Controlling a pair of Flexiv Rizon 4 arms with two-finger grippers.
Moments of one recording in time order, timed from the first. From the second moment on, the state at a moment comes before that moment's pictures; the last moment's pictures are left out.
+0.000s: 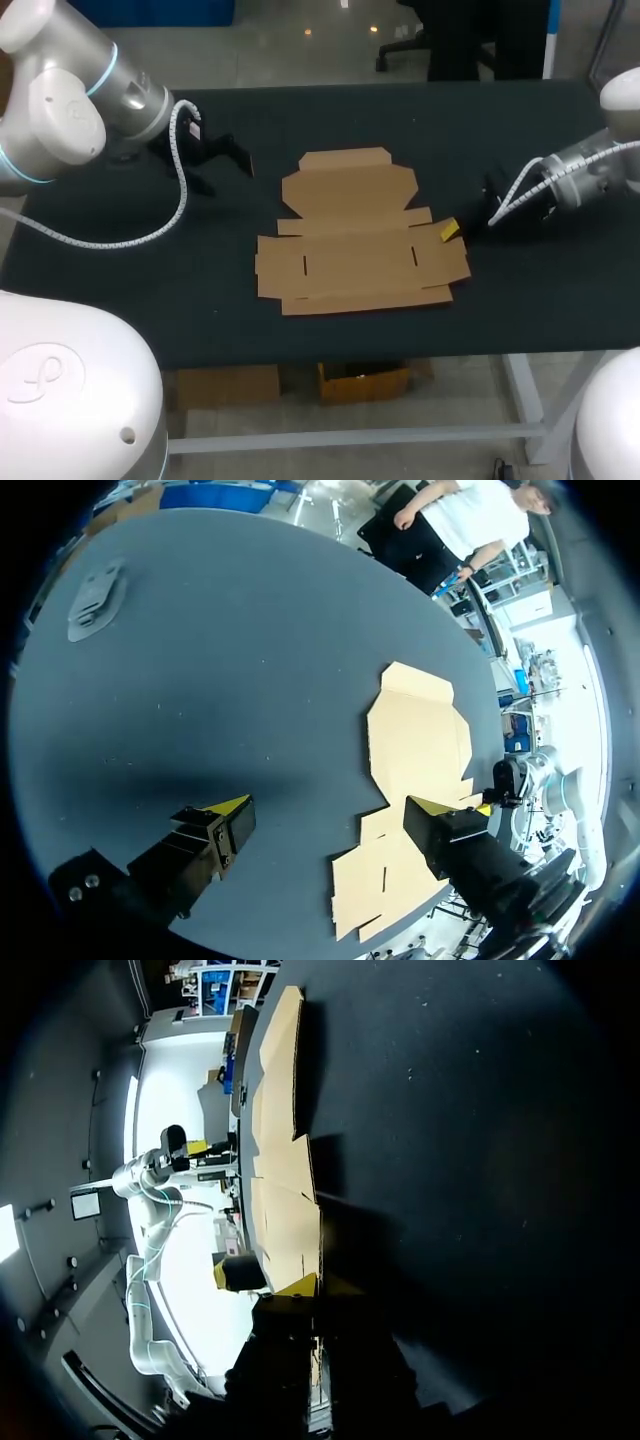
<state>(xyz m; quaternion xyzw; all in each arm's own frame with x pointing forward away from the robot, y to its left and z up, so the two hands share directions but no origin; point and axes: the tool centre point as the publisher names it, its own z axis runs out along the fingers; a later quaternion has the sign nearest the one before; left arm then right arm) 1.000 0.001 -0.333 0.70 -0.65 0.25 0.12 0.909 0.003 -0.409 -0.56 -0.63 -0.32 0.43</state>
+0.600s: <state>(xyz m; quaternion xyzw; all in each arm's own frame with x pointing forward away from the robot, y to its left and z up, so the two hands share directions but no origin) 1.003 0.004 -0.326 0.70 -0.65 0.26 0.11 0.913 -0.019 -0.388 -0.57 -0.64 -0.32 0.40</state>
